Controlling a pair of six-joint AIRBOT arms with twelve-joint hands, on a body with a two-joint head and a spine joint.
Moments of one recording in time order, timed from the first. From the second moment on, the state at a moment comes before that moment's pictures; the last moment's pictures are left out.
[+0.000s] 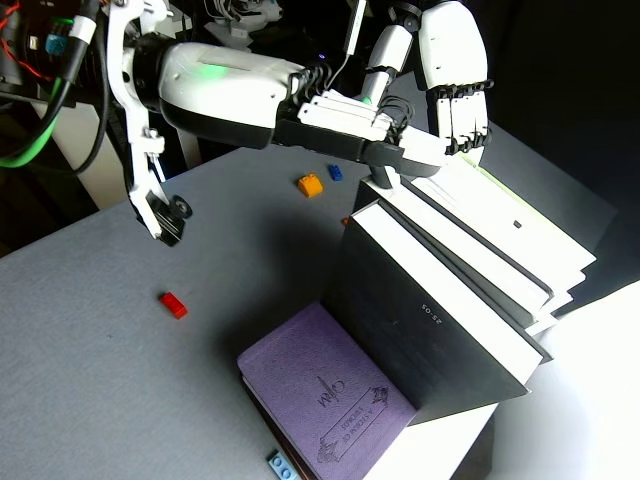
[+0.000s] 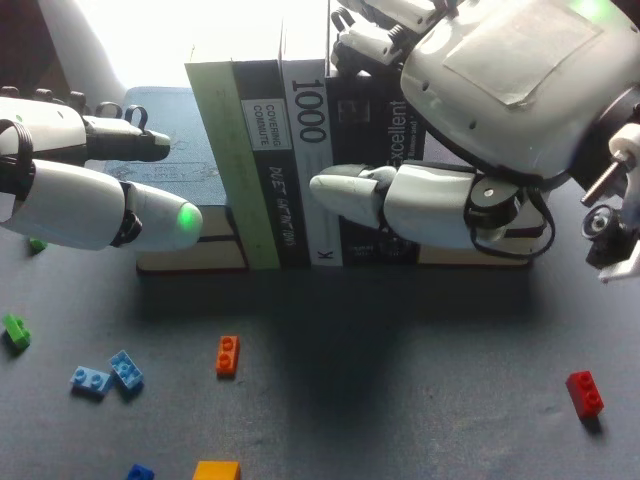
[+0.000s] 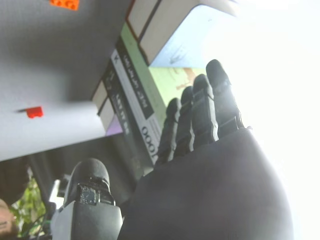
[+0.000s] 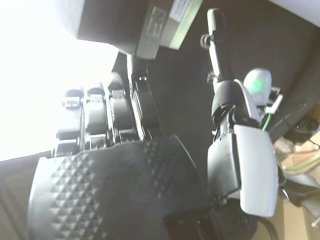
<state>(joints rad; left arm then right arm) -0.08 -0.58 0.72 0.46 0.55 0.36 -0.07 -0.98 0.62 0.82 0.68 -2.20</state>
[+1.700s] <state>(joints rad) -0.08 -0.58 0.72 0.46 0.55 0.35 -0.22 -0.95 0.30 1.10 0.77 -2.49</state>
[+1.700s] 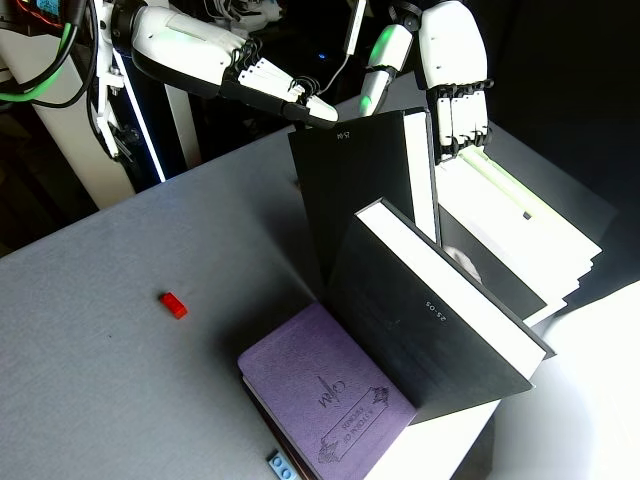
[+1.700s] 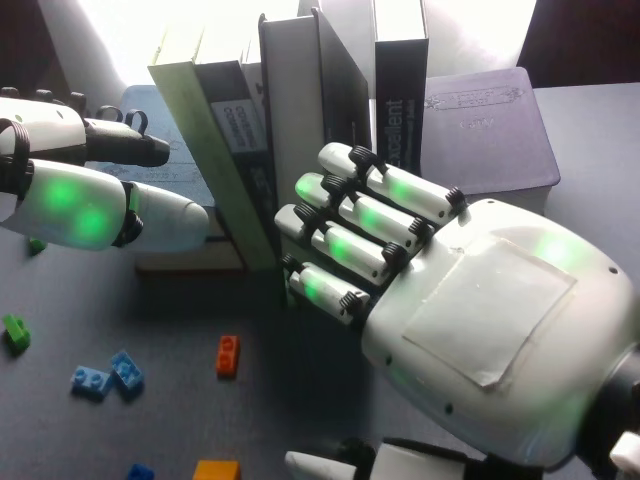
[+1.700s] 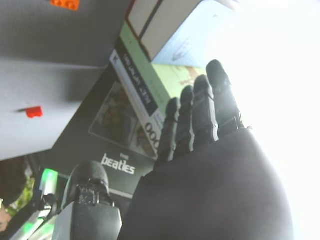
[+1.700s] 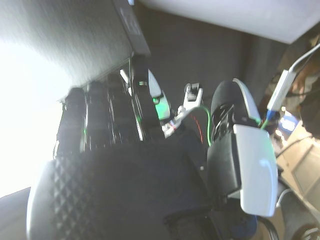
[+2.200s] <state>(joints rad) -0.08 -0.58 0.72 0.46 0.55 0.35 -0.19 -0.95 0.30 1.13 0.80 -2.37</state>
